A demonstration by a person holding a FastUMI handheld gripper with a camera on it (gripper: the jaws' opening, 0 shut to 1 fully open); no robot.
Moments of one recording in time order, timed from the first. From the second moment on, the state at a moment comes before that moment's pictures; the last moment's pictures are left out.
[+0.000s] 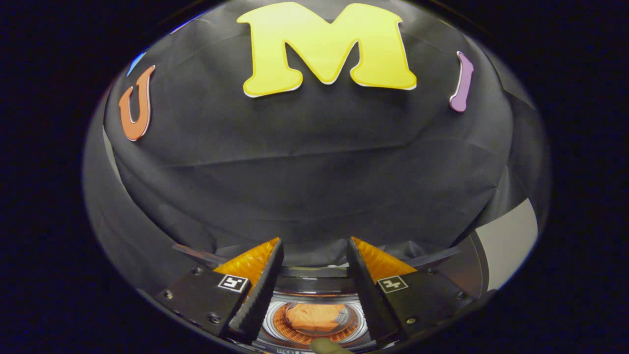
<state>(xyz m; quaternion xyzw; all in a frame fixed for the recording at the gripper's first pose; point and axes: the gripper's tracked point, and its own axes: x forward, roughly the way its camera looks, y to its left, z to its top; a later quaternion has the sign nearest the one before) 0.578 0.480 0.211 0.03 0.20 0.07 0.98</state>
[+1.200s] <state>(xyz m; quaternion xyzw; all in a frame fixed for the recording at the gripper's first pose) 0.502 0.474 0.186 0.01 0.15 0.09 0.99</state>
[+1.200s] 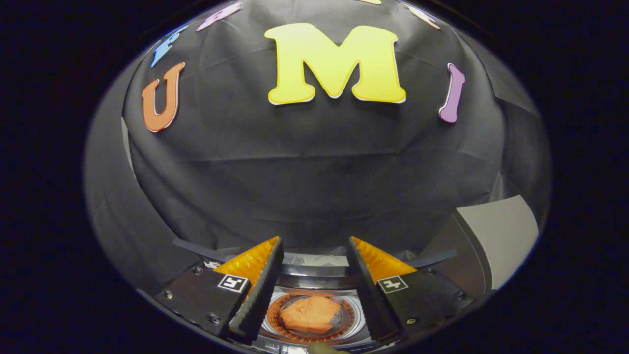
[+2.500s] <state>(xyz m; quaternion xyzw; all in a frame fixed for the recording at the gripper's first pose) 0.426 0.466 0.089 -0.02 0.22 0.12 0.97</state>
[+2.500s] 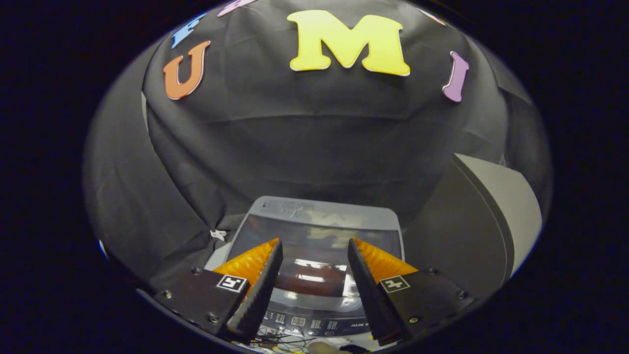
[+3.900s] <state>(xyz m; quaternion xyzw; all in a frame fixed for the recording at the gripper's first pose) 0.169 0.237 0.291 -0.01 -0.09 0.10 0.99</state>
